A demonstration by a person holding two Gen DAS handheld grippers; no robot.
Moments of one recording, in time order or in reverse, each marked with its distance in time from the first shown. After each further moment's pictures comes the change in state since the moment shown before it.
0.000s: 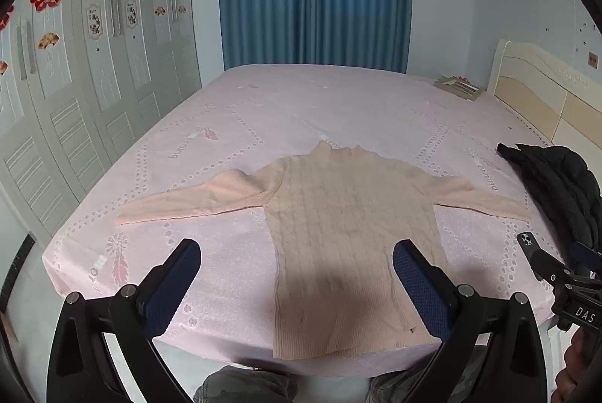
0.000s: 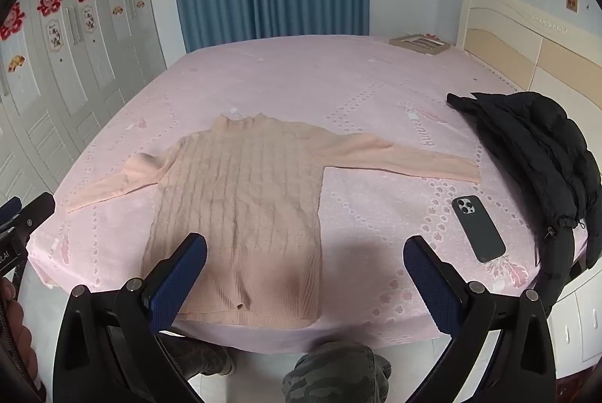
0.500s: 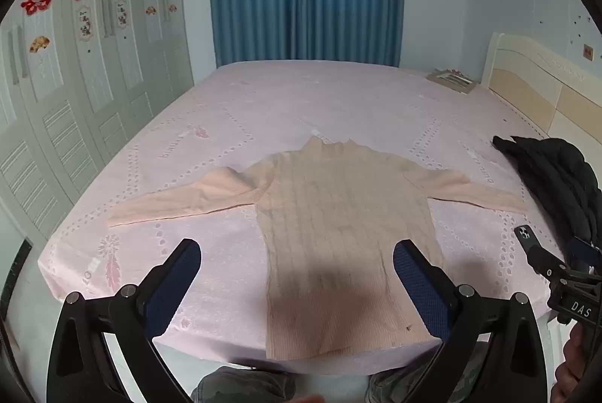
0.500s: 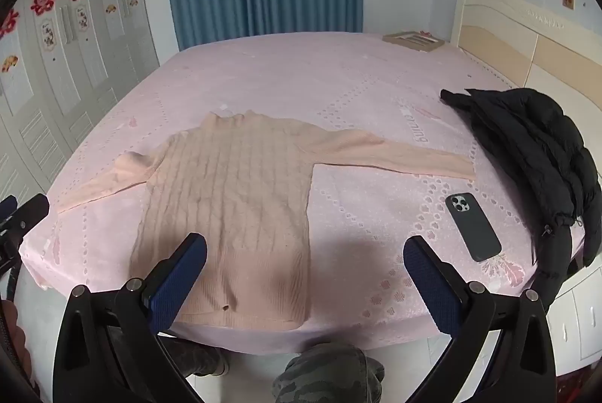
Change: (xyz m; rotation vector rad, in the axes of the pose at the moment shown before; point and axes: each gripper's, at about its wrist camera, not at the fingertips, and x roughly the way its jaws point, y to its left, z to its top) left arm 0.010 -0.012 0.000 0.033 0.013 0.001; right arm 0.013 -0.010 -0.004 0.000 -0.010 -0.033
